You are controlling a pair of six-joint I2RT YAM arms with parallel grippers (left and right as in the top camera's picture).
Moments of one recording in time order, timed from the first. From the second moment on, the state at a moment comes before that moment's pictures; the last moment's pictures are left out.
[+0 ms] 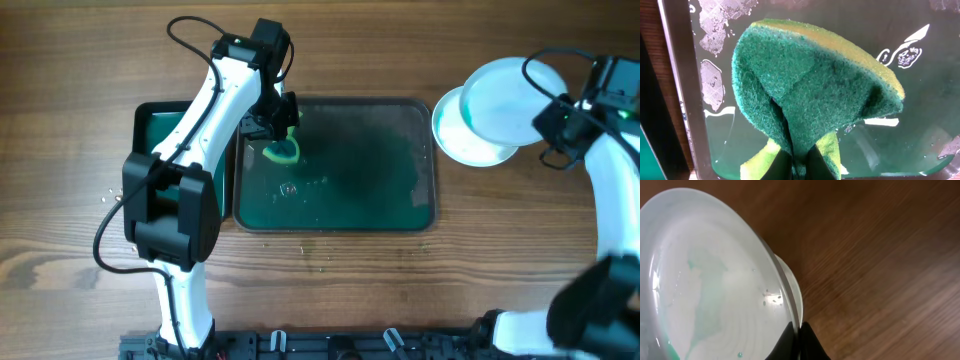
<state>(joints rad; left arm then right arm) -0.32 2.10 1.82 -1.25 0.13 -0.42 -0.32 1.62 1.25 -0.72 0.04 0.49</state>
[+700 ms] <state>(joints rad) -0.28 2.05 1.82 -1.27 0.13 -0.42 -0.27 1.86 1.25 -0.74 -0.20 0.37</state>
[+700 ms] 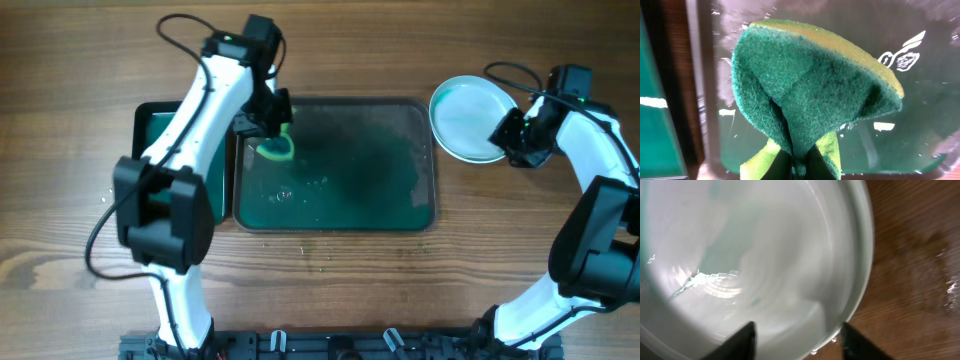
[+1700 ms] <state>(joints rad) 0.06 1.85 1.35 -0.98 -0.09 -0.19 -0.11 1.57 1.35 -0.99 -0.25 0.21</state>
